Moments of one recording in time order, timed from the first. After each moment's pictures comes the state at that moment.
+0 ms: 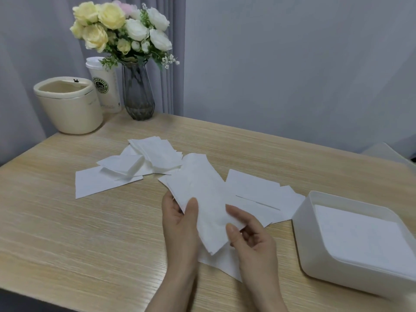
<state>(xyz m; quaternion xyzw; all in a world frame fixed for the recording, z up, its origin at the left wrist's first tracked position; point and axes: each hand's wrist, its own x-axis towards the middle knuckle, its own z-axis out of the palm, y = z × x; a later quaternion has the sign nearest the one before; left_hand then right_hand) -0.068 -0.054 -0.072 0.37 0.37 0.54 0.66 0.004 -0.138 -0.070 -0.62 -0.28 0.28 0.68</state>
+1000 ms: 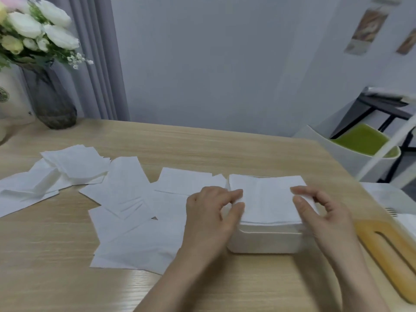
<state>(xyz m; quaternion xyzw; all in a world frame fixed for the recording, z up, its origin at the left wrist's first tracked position) 0.037 -0.132 -0.050 0.81 0.20 0.33 0.45 0.168 -0.290 -0.017 -0.83 -0.24 -0.02 0.50</state>
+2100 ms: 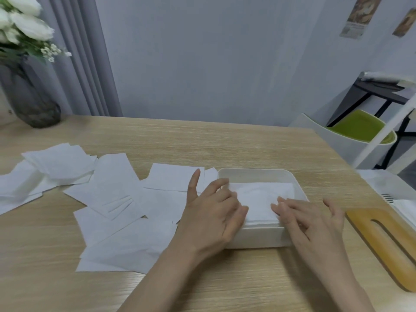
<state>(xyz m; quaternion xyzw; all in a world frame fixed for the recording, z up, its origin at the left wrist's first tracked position) 0.057 -0.124 -0.073 0.93 0.10 0.30 0.18 0.168 -0.303 -0.060 -0.88 -0.36 -0.14 0.26</state>
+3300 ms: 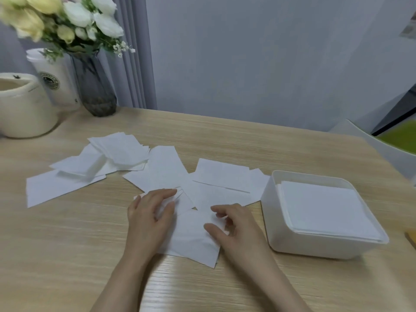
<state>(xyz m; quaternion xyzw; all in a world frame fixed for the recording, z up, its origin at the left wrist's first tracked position) -0.075 -0.015 -0.125 0.78 0.35 0.40 0.34 0.057 -0.165 -0.086 -0.80 -0.45 0.15 0.37</state>
